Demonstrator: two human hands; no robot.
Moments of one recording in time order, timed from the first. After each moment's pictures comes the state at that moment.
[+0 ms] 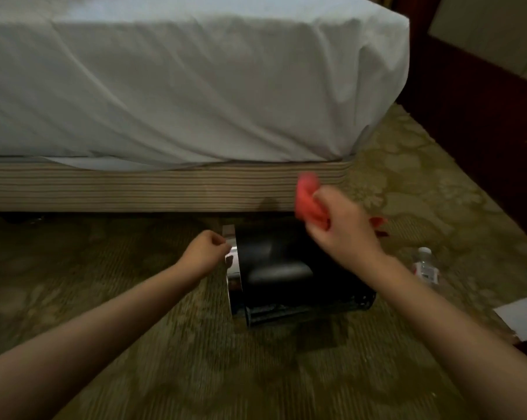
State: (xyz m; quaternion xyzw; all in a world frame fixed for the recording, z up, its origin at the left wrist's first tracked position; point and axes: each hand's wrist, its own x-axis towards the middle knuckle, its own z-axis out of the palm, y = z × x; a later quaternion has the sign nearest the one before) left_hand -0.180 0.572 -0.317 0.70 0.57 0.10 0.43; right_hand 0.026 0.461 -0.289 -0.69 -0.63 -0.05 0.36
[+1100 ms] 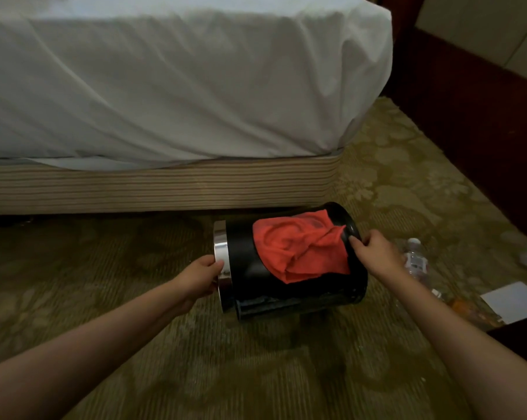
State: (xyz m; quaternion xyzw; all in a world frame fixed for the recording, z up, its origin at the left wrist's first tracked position) left_hand -0.192 0.545 -0.338 0.59 0.54 0.05 0.60; right_hand 0.095 0.420 -0.365 -0.93 -0.26 0.16 0.21
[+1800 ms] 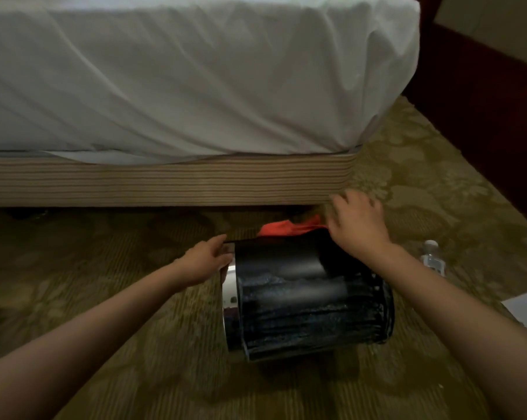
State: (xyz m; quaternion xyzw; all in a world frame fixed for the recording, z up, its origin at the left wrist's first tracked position) left_hand -0.206 0.577 -0.330 0.78 0.47 -0.04 0.41; right_hand 0.056 0.475 -0.332 -0.82 -0.55 -0.11 0.08
